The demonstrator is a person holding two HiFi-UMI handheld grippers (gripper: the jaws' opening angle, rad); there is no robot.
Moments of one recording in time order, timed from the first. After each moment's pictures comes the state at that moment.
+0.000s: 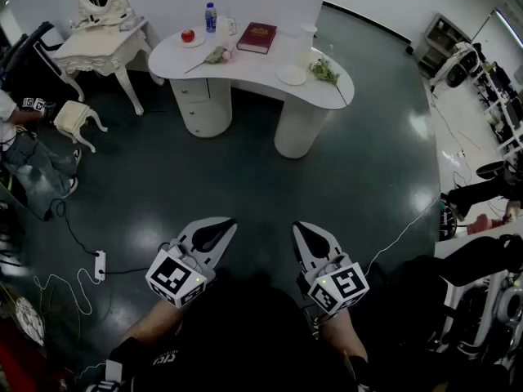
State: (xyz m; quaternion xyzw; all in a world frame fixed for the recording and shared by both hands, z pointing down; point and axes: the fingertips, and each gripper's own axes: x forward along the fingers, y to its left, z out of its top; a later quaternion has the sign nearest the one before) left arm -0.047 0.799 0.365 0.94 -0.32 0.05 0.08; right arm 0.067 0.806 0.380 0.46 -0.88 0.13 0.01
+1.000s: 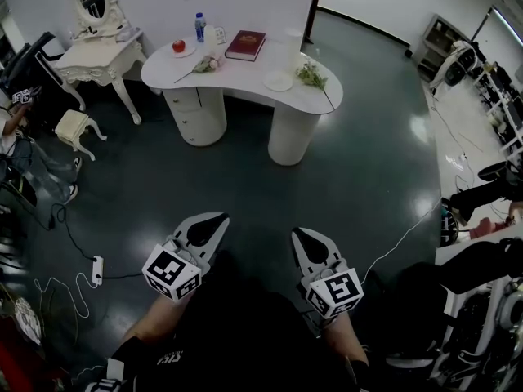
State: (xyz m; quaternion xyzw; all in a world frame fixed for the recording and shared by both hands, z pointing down) left arm 0.021 0.785 0.374 0.94 -0.34 0.04 0.08; right arm 0.154 0.815 0.400 0.47 -0.88 0.10 0.05
